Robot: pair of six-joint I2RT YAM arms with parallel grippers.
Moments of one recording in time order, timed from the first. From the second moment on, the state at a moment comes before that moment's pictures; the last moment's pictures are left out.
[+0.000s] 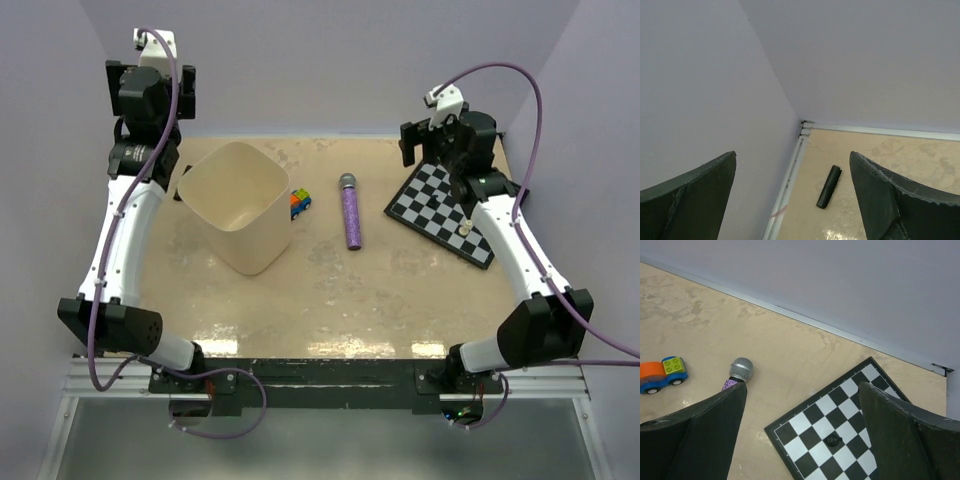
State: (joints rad) left arm -0.11 1.51 1.78 -0.33 -0.45 0.22; right arm 0.18 1.43 1.37 -0.15 -0.10 -0.16
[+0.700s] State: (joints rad) left arm 0.41 1.12 1.45 -0.60 -0.15 0.67; right arm 0.18 1.49 1.33 -0.19 -0.25 -0.20
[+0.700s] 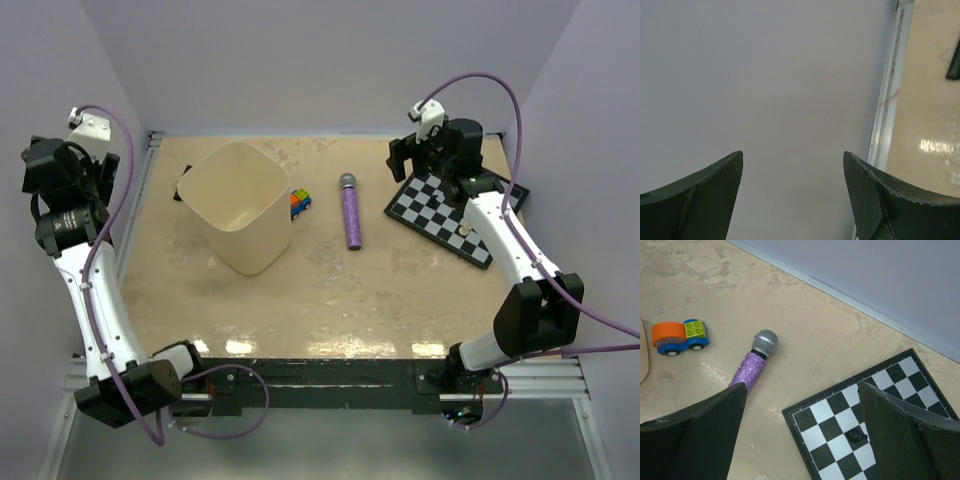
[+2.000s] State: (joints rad) left arm 0.29 1.15 0.62 0.03 0.79 0.42; right arm 0.18 1.57 1.32 -0.19 -0.24 -0.24
